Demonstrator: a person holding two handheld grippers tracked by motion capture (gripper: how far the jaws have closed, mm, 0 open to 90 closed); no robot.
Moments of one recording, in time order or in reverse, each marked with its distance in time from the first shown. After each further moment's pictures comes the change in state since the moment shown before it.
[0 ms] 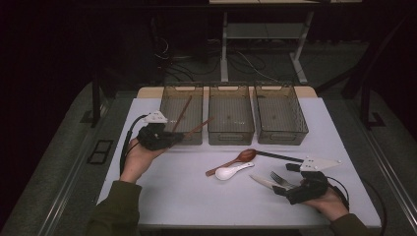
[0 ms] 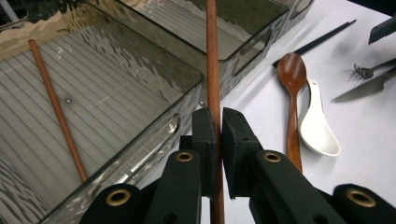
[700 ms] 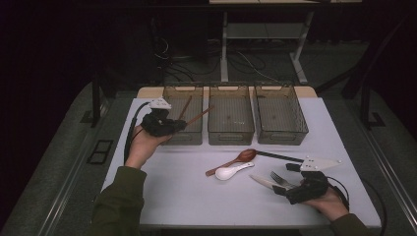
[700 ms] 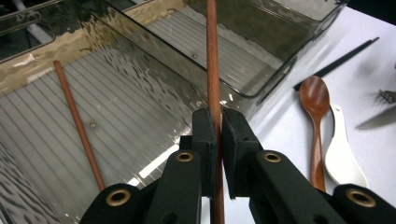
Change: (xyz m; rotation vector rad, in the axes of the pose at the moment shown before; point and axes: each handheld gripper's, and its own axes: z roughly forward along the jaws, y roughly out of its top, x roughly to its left) left arm 0.018 0.031 0.011 0.001 0.039 -0.010; right arm 0.000 0.000 0.000 -0.003 0.001 0.005
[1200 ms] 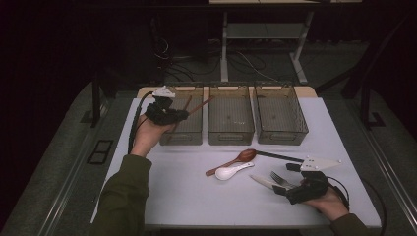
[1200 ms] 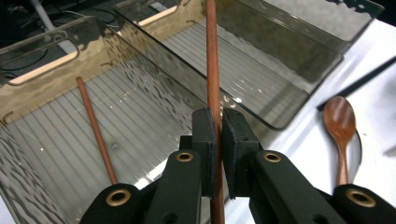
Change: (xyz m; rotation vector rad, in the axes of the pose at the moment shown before) left arm 0.015 0.025 0.012 0.007 0.046 -0.016; right arm 0.000 0.000 0.000 -0.002 0.000 -0.001
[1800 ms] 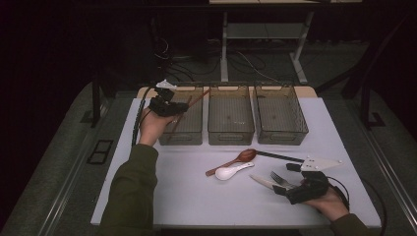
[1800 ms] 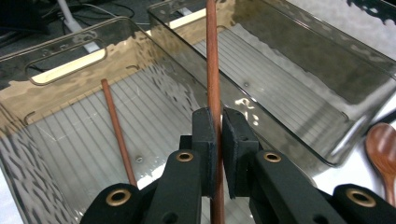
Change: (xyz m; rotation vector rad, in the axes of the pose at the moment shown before) left arm 0.026 0.009 0.024 0.001 0.062 -0.072; right arm 0.000 0.000 -0.001 -0.002 -0.002 -0.002
